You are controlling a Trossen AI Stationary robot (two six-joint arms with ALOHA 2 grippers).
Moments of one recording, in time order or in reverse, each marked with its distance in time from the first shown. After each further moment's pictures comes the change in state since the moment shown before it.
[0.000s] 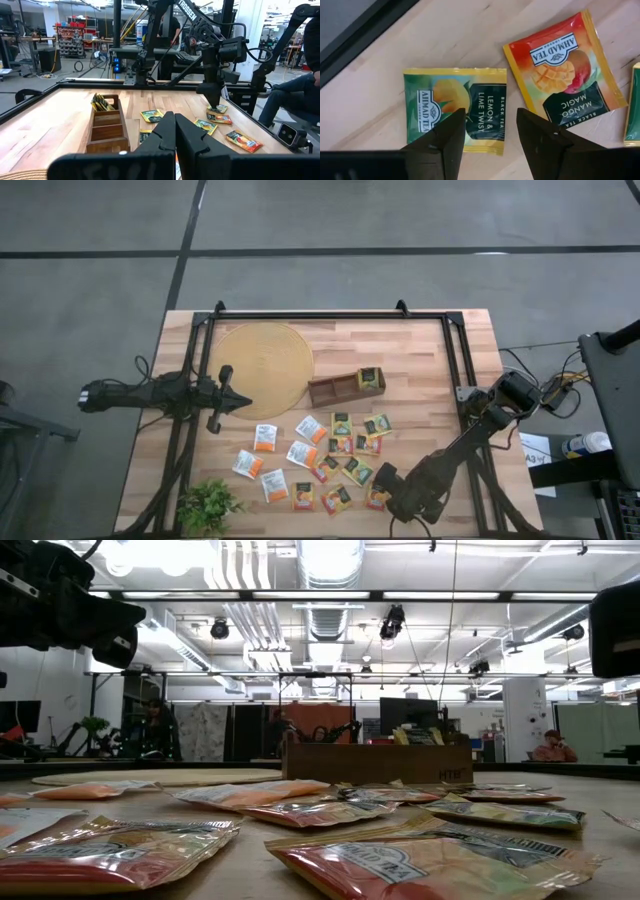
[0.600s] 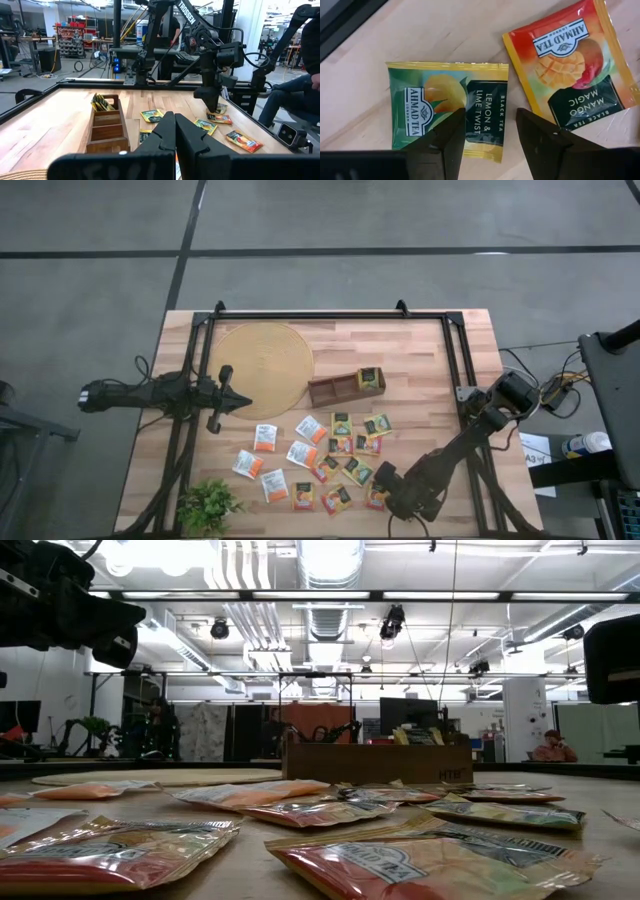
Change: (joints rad) left arm 0.000 0.000 0.000 0.000 0.000 0.000; right arm -0.014 0.018 -0.045 0.059 -0.003 -0.003
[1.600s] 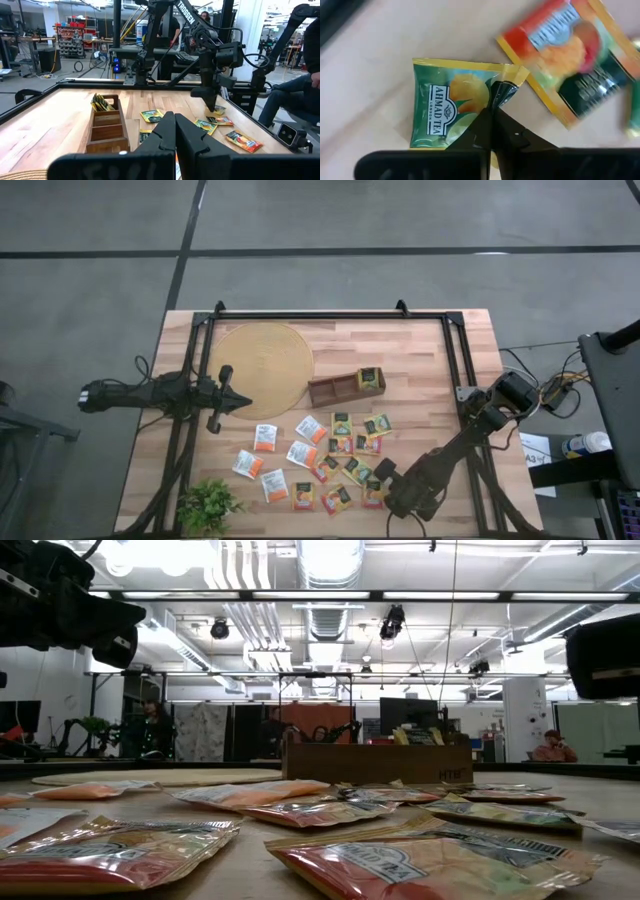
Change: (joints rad) left arm -0.001 0.000 0.000 0.002 0.000 0.000; right arm -0.010 -0.016 -0.004 -0.019 0.069 0.073
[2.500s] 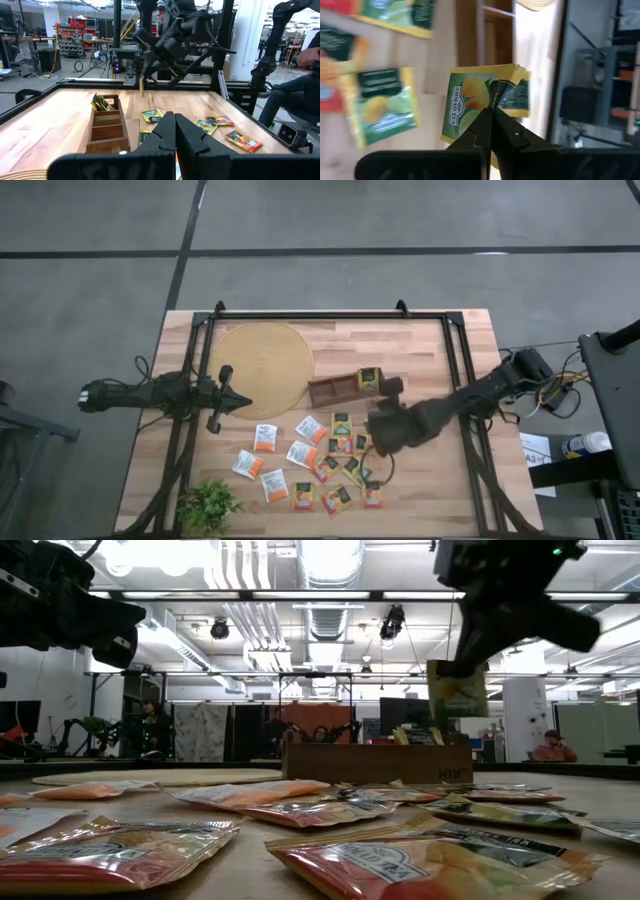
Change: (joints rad) left arm 0.000 0.000 0.000 -0.001 0.000 0.000; right arm -0.347 -0.232 0.073 -0.440 0.763 0.142
